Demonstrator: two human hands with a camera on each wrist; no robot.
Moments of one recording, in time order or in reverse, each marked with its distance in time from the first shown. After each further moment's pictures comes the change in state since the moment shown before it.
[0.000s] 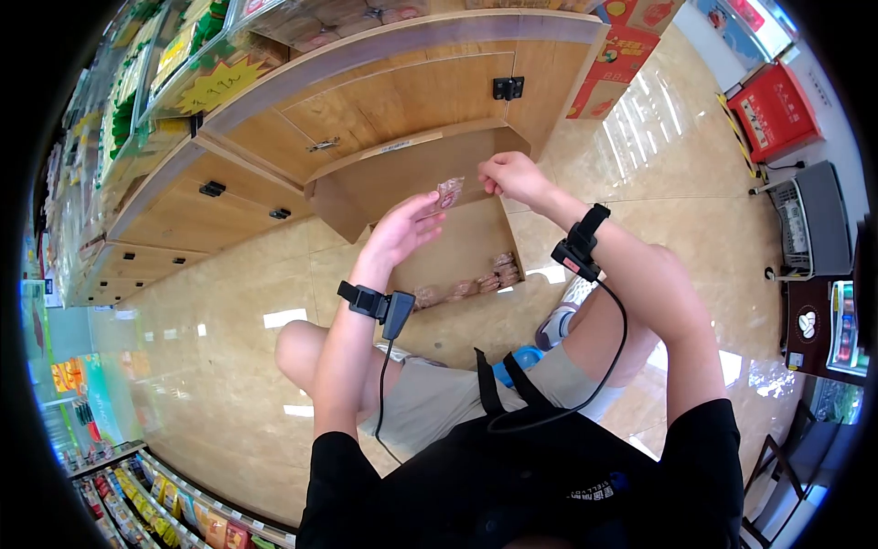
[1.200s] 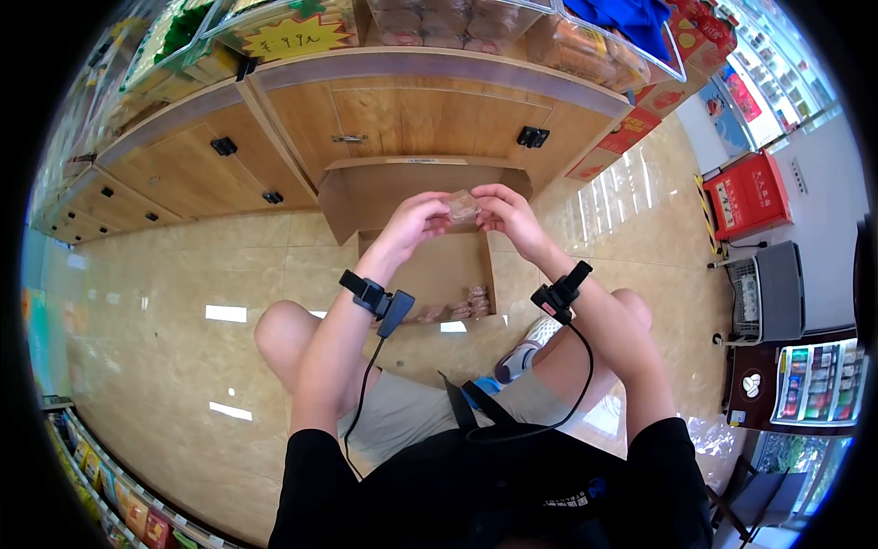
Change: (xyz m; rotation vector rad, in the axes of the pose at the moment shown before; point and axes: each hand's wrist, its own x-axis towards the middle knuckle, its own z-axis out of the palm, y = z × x) left_hand -0.012 0.018 0.008 0.033 -0.004 0.245; right_hand -0.031 -0.025 0.026 0.357 -0.190 -0.146
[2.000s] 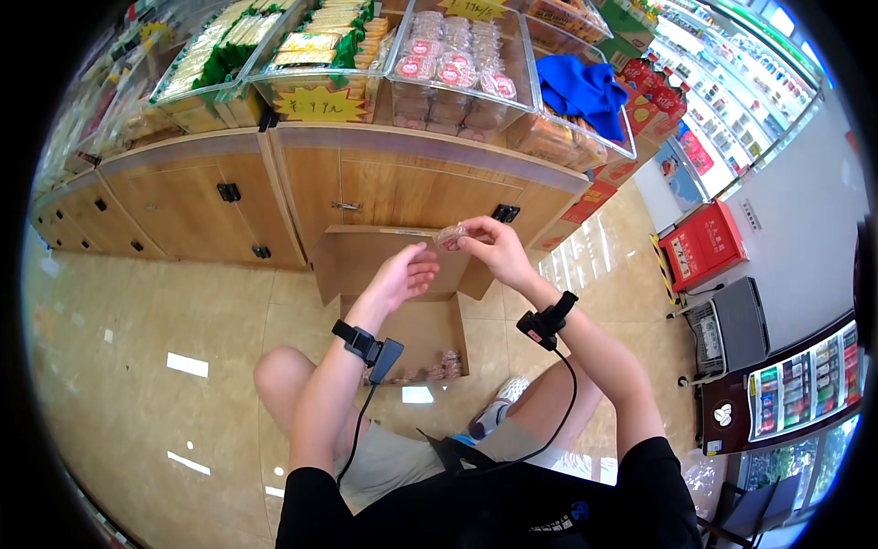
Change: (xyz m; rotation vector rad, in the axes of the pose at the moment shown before) left_hand -0.010 0.026 -0.003 -0.173 -0.035 -0.061; right_hand 0.005 -0.076 0.027 -0.461 -0.011 -0.395
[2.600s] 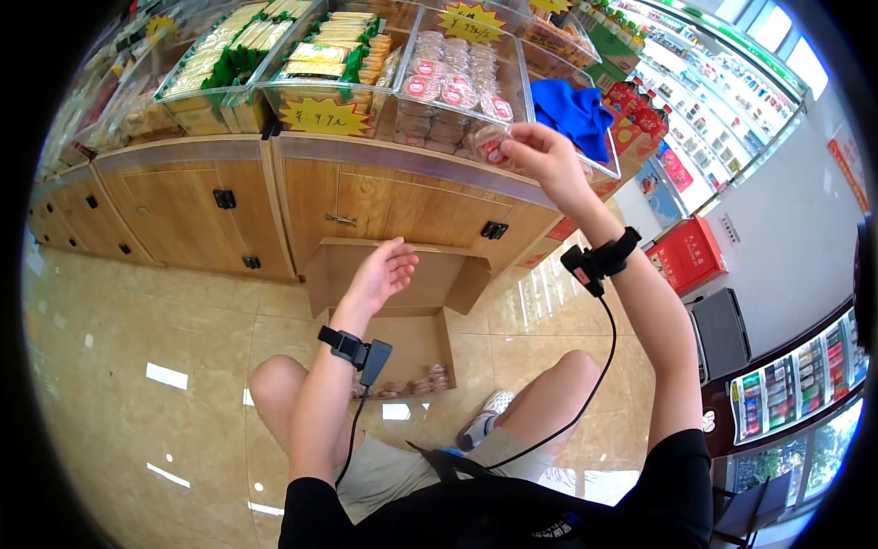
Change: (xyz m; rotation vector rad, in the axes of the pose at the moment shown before) left_hand -0.014 0.028 -0.008 -0.139 -0.005 0.152; right_hand 0.060 -0.159 -0.057 -0.146 0.040 -0.195
